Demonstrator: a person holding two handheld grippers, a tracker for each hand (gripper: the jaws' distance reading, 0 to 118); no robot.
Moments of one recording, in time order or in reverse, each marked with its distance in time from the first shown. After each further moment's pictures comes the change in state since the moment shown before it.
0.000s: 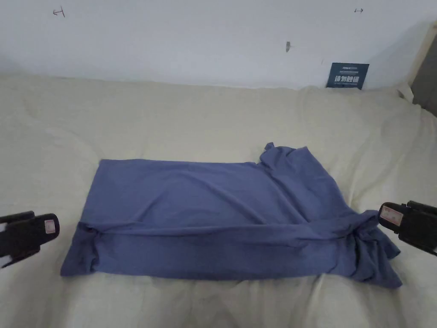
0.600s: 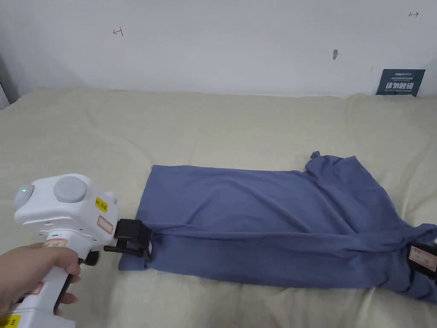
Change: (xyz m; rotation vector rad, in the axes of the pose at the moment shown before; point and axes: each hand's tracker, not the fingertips) left arm -0.043 0.047 -0.158 -0.671 0.177 0.013; right arm -0.027 -0.018 0.002 -0.112 0.126 0.040
